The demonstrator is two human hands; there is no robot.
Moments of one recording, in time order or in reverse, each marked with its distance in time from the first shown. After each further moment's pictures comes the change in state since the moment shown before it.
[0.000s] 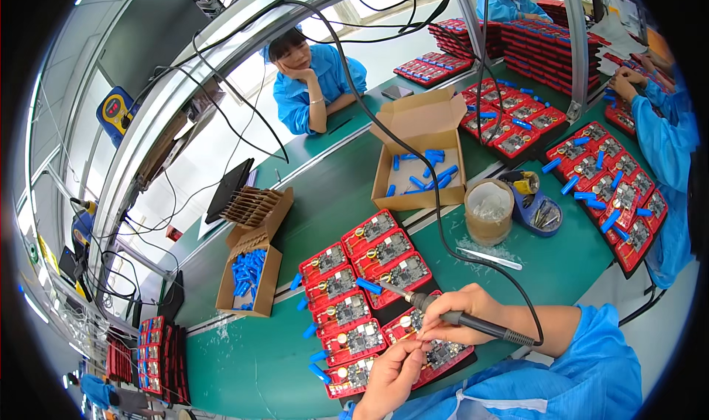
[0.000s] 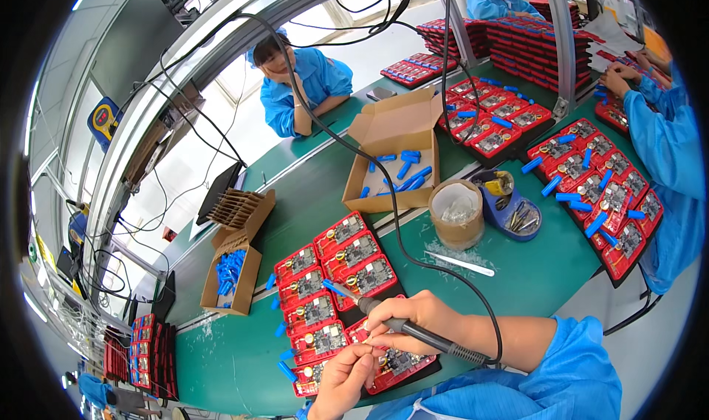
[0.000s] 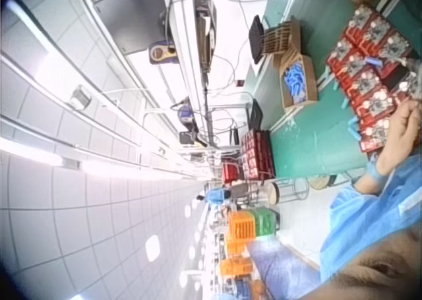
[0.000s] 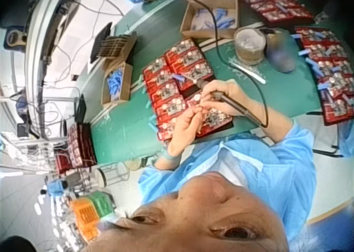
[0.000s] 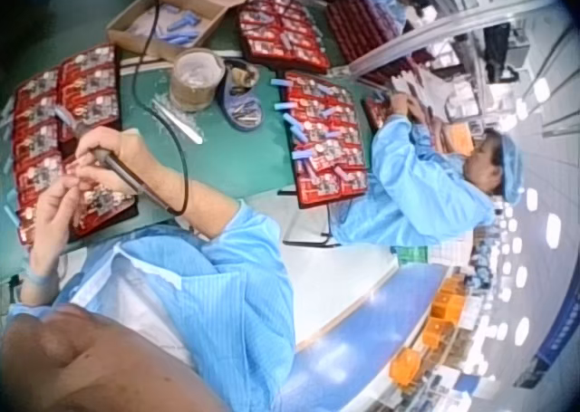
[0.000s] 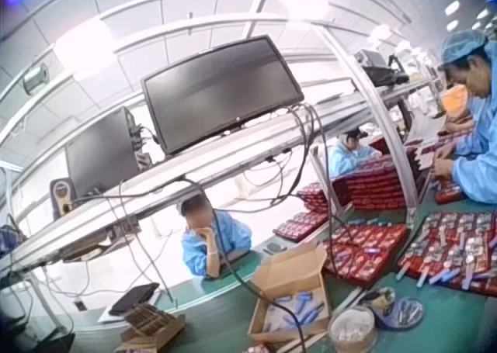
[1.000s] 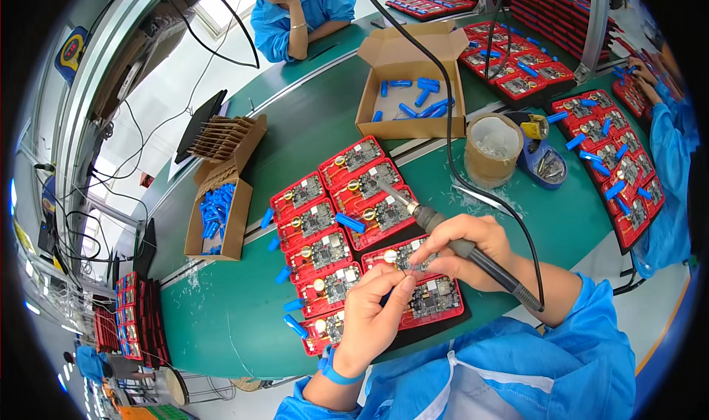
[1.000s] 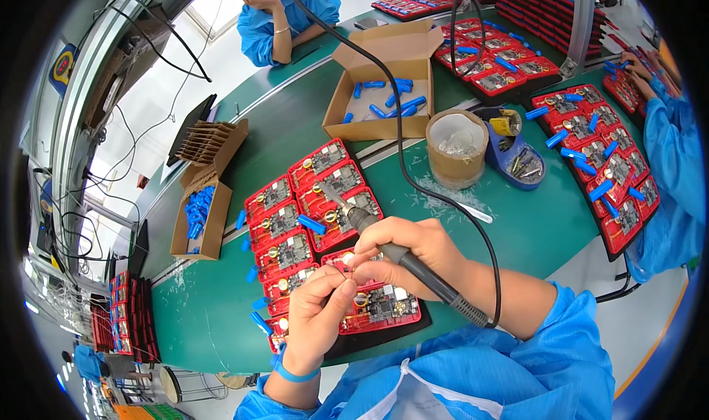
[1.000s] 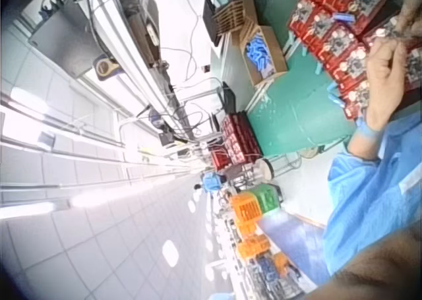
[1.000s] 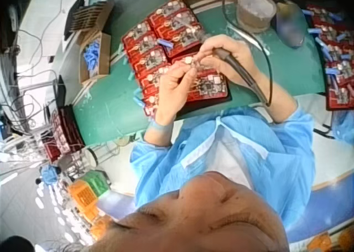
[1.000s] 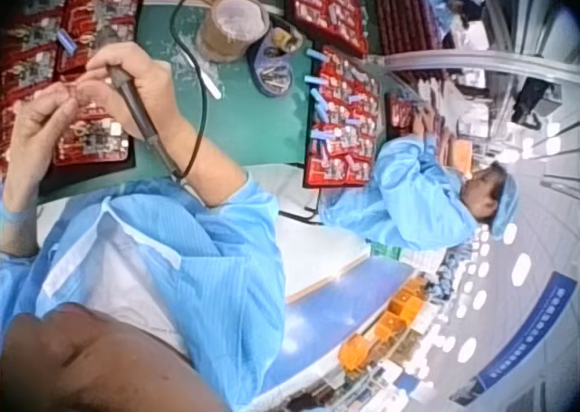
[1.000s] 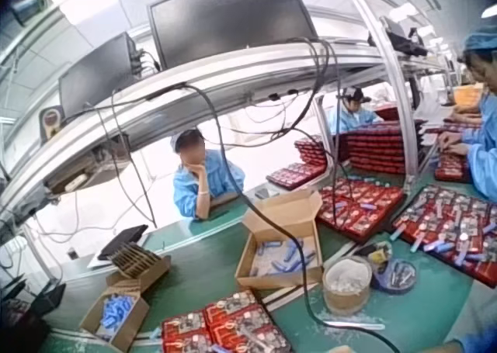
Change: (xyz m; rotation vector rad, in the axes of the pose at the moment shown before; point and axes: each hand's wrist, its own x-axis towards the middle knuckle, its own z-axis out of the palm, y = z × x) left_hand 0.038 0.015 -0.008 0.201 0.036 0.252; right_hand 0.014 0.002 -0.004 0.014 0.185 -0.064
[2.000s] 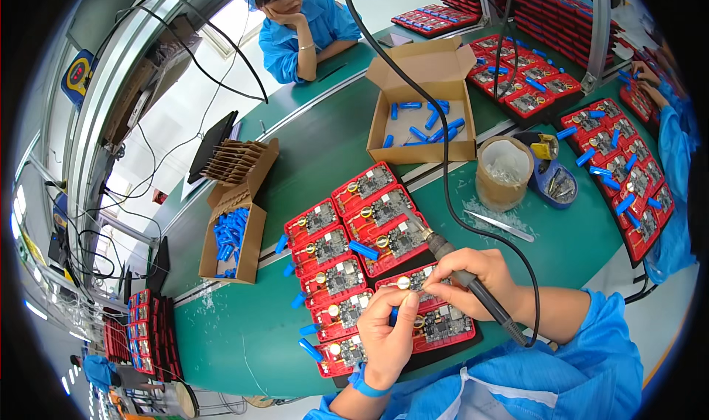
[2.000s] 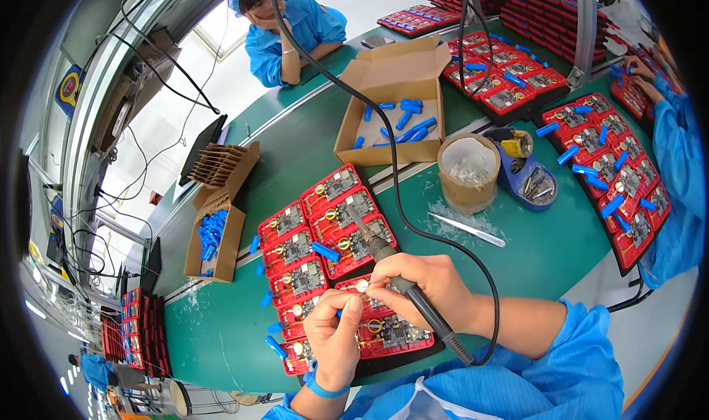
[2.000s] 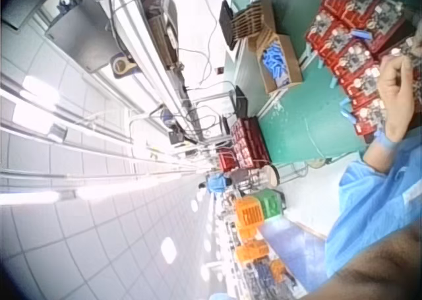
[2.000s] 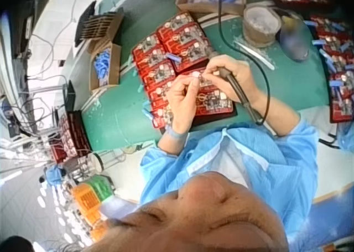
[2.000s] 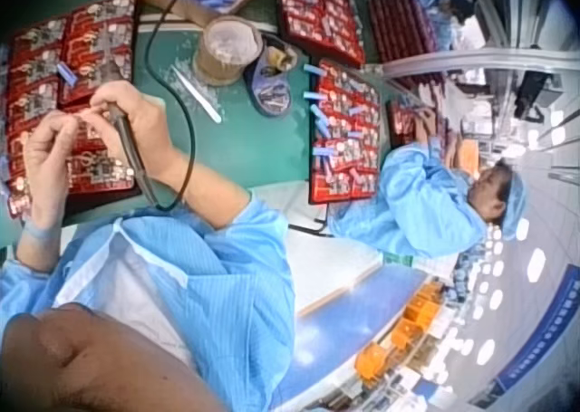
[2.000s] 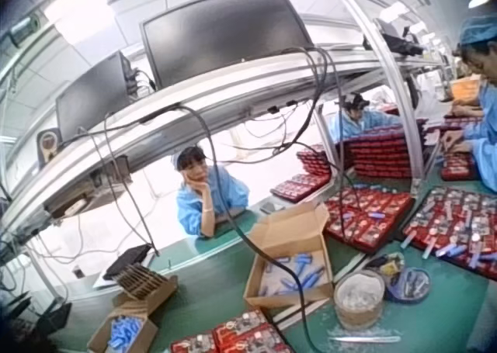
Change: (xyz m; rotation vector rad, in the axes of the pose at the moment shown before) left_hand 0.002 -0.021 0.017 -0.093 0.302 0.107; right_hand -0.008 0.004 0.012 -0.162 0.086 0.110
